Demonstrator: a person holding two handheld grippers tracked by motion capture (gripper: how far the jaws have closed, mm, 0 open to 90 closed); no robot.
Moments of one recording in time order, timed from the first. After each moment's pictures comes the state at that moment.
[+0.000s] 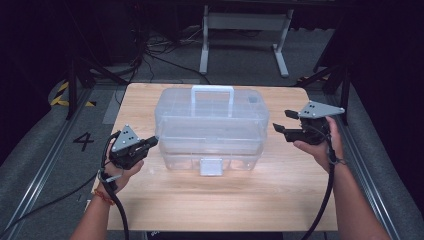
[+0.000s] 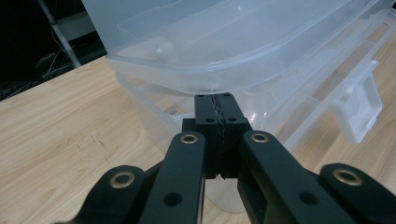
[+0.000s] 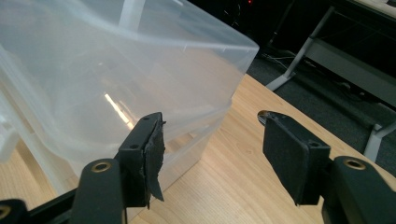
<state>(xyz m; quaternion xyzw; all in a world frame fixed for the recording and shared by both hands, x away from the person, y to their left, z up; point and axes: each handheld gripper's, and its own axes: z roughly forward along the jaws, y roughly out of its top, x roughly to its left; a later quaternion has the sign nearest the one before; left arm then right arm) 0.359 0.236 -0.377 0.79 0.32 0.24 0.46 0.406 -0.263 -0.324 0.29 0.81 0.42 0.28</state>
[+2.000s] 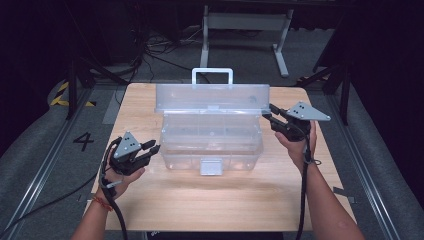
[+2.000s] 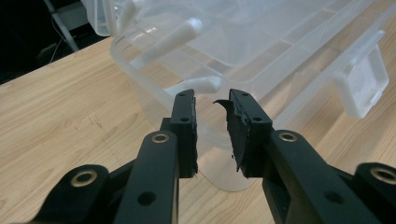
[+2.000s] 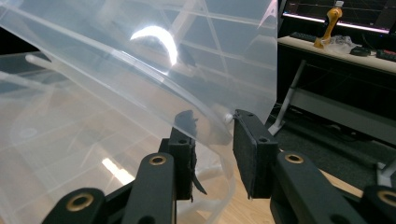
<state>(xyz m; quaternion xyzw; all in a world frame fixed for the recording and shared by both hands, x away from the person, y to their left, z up) 0.349 0.236 -0.393 0.80 0.33 0.24 0.44 0.425 -0.232 -0.347 0.30 0.72 0.53 0.32</state>
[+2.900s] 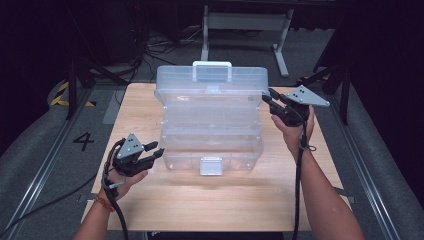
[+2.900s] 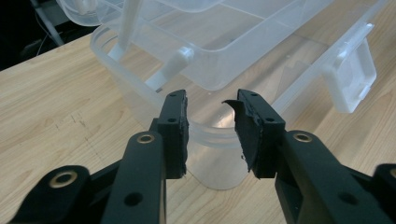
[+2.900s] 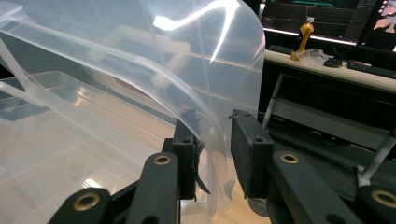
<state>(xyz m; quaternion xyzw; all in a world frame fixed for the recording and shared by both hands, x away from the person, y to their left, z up) 0.350 0.231 -0.399 0.81 0.32 0.22 0.44 0.449 -0.222 -0.320 0.33 0.69 0.54 0.35</state>
